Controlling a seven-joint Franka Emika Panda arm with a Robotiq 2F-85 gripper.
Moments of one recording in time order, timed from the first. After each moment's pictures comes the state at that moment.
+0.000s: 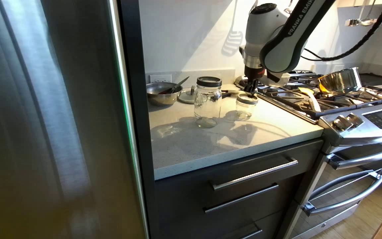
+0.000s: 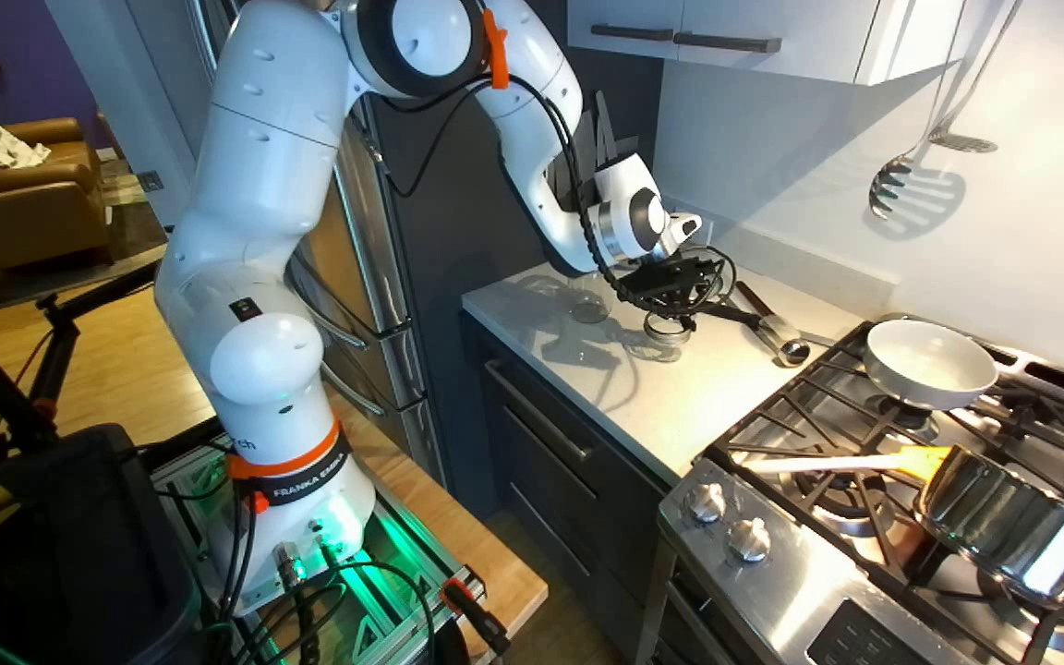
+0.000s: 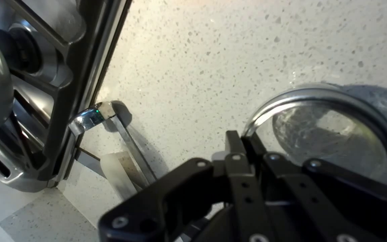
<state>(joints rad) -0.04 0.52 -0.24 -2.01 -0.72 2.85 -0.02</state>
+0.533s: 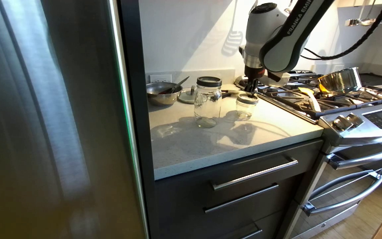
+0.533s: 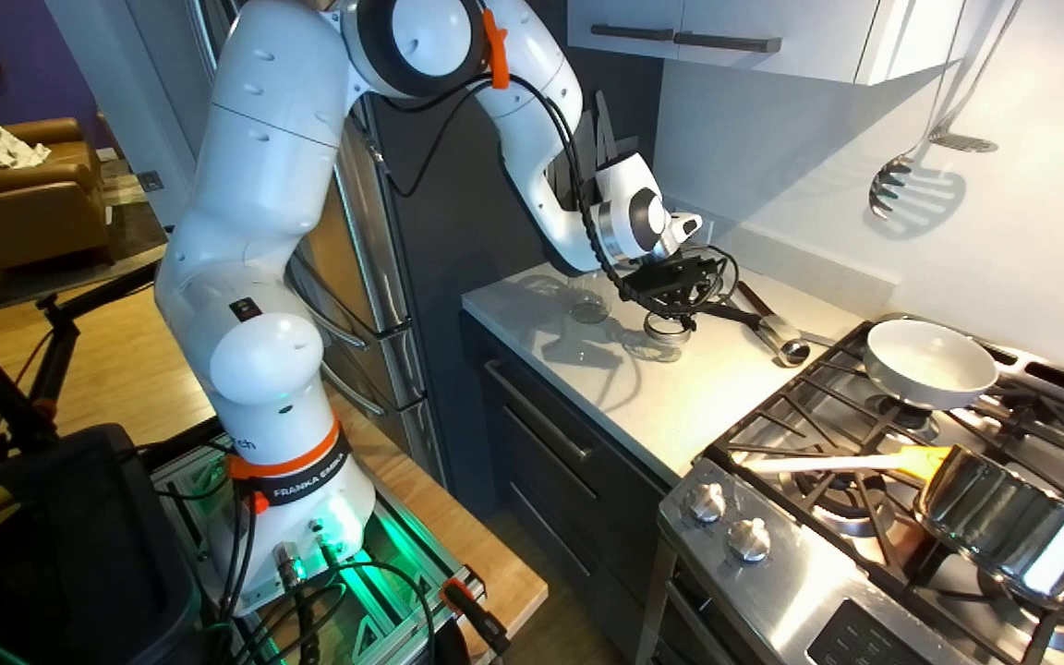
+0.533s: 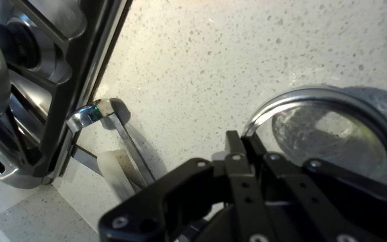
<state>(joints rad) -0.04 0.52 -0.24 -2.01 -0.71 2.85 -0.07</state>
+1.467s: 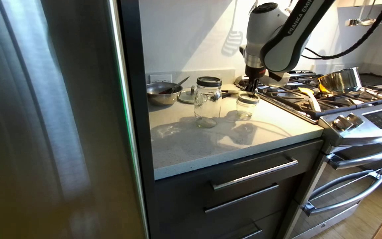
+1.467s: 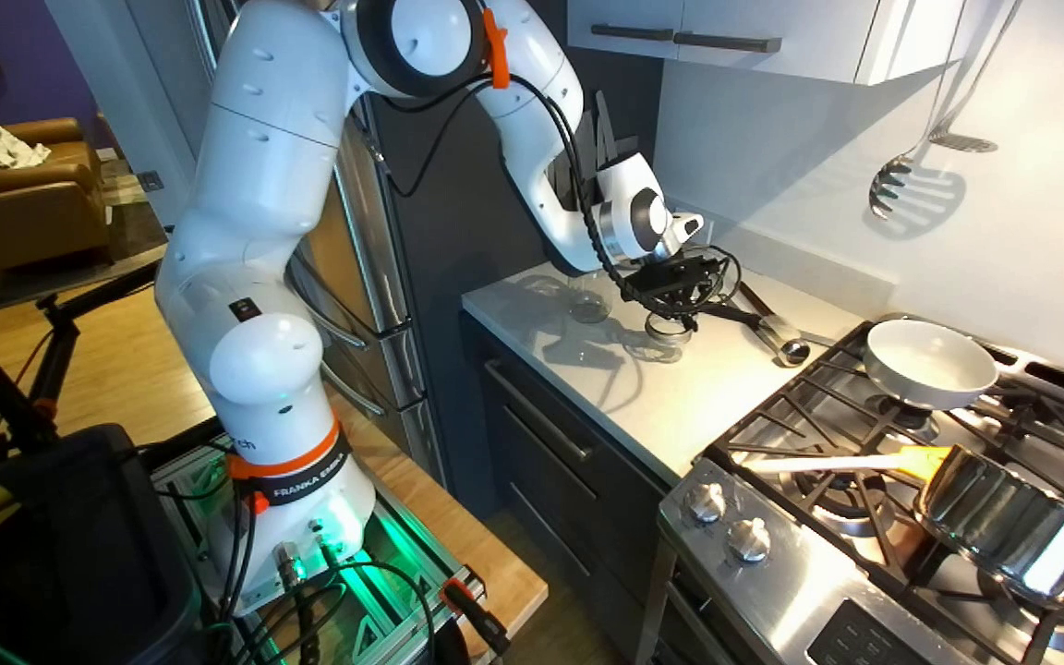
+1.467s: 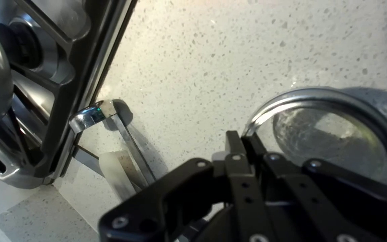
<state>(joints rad) -0.05 0.52 -0.24 -2.01 -0.70 2.85 -0.08</state>
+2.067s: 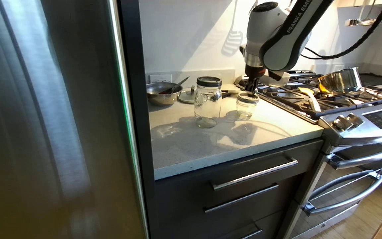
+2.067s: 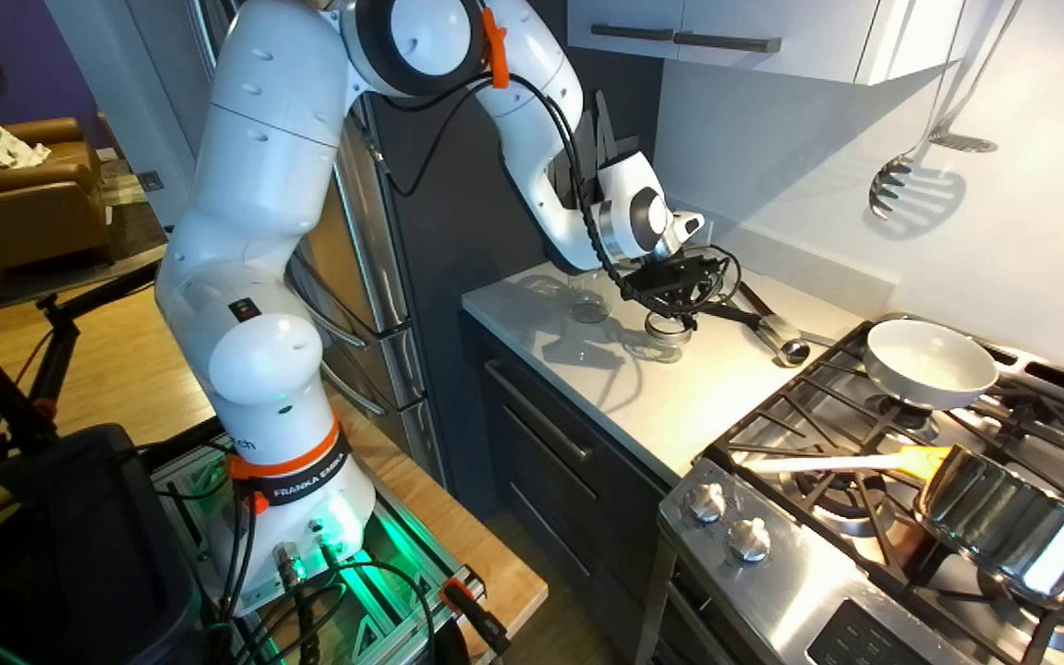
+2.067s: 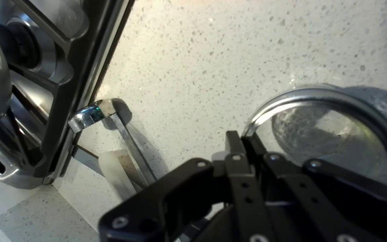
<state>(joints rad) -0.05 0.51 -0.23 -2.01 -0.68 2.85 -0.10</state>
